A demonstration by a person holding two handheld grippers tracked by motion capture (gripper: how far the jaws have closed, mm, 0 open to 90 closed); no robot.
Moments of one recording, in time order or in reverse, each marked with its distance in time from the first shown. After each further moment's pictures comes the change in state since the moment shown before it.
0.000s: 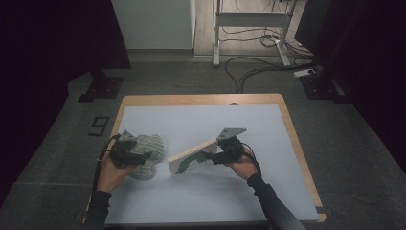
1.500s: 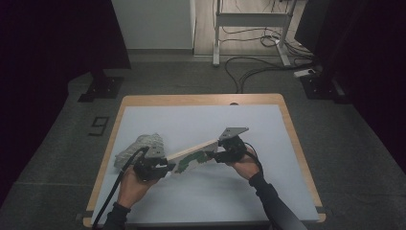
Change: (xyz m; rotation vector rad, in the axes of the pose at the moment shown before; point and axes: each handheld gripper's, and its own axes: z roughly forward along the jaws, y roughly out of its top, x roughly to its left) left arm -0.088 0.016 0.008 0.011 -0.162 0.158; right arm -0.003 -0.001 -0.007 0.007 -0.001 0.012
